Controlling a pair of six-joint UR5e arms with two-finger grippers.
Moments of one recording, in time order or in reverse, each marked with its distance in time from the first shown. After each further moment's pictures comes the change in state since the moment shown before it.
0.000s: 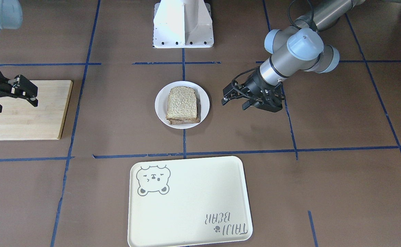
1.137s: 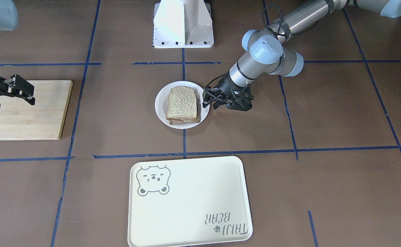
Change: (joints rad) left arm 0.118 -0.088 0.110 -0.032 0.112 -0.107; right arm 0.008 -0.032 -0.001 0.002 0.033 0.001
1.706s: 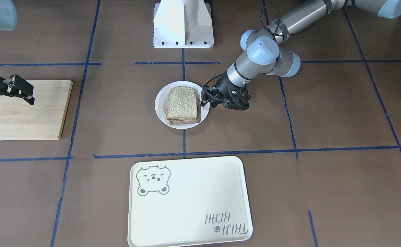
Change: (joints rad) left arm 0.016 -0.004 0.016 -0.010 0.001 0.000; right arm 0.001 -0.005 0.000 0.000 0.003 0.001
